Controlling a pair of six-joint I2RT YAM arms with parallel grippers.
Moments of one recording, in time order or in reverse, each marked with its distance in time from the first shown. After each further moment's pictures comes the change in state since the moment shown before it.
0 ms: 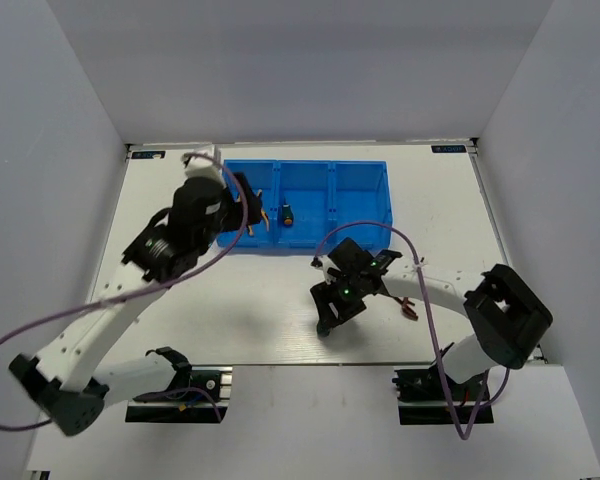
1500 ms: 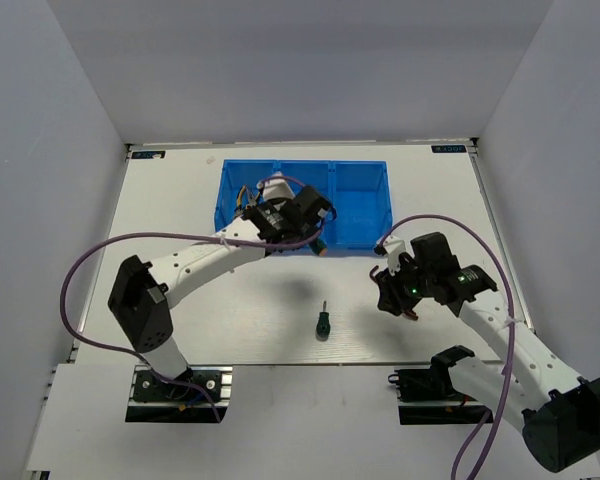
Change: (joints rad) left arm -0.274 0.518 0.167 -0.180 -0.135 -0.739; right arm -0.404 -0.576 -0.132 -0.249 0.056 -0.478
